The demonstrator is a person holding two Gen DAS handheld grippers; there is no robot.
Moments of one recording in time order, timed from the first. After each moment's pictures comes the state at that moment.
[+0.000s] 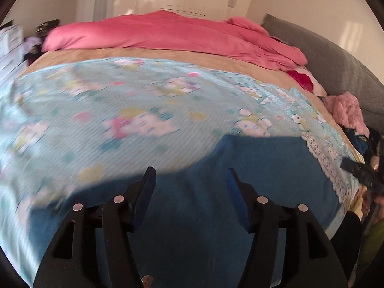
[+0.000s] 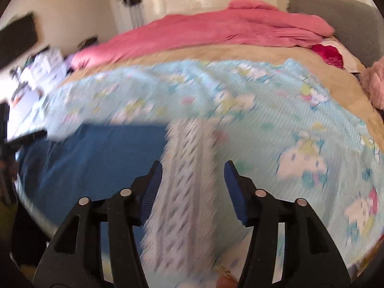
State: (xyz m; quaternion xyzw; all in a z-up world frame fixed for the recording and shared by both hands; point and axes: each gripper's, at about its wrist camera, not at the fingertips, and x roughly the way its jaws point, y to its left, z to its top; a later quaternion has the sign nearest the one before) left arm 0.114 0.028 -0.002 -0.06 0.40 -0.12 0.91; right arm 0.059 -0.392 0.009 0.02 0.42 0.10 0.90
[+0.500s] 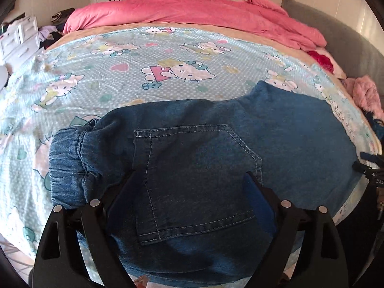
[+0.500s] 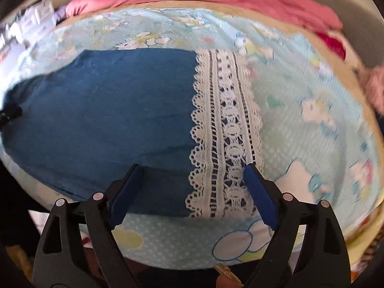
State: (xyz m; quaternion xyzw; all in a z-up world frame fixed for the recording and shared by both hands) left arm 0.082 0.056 -0.040 -0.03 0.45 -0.08 0.89; right arm 0.048 -0.356 -0.029 -0.02 0.51 0.04 0.86
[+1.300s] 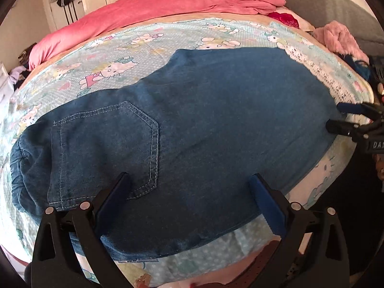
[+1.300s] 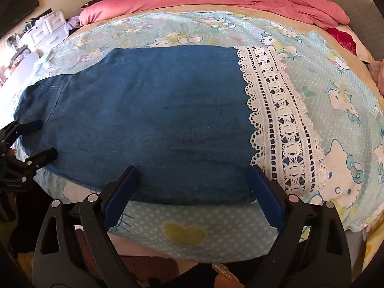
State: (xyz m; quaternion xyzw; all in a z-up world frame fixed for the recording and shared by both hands) left arm 0.042 -0.039 -0.051 0.08 0.46 -0.16 0.87; right arm 0.027 -0.312 -0.031 0.01 0.49 0.09 0.87
